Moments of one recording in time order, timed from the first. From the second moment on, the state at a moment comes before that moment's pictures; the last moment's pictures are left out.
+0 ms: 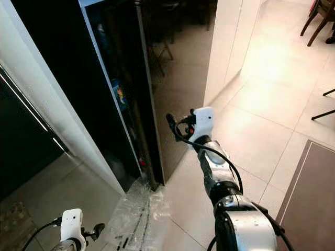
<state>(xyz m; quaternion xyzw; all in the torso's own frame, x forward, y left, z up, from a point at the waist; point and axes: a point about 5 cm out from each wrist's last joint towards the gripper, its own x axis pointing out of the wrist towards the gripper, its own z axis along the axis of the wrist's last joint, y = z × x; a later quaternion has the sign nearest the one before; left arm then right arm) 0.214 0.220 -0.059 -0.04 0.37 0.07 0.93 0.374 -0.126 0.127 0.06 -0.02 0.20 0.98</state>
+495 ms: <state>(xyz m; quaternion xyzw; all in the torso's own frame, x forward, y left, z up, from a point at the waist) 0.214 0.220 -0.059 -0.04 0.37 0.07 0.93 0.360 -0.144 0.096 0.08 0.02 0.15 0.98</state>
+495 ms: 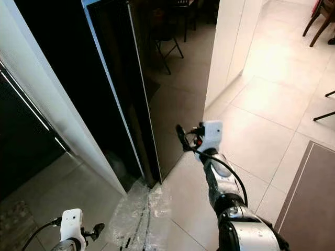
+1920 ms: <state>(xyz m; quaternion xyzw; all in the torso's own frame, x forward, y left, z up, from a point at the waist) 0.210 0.222 -0.061 -0.04 0.38 0.07 0.92 0.340 -0.165 0.075 0.06 0.03 0.15 0.99</state>
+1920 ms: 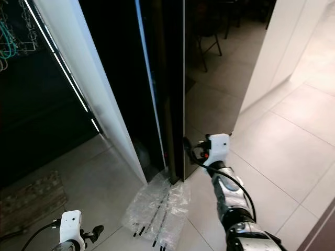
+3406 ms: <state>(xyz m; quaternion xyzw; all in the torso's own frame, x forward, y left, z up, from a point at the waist) 0.173 0.258 -0.068 -0.04 0.39 0.09 0.92 0.334 -0.168 0.070 0.04 0.04 0.16 0.98</state>
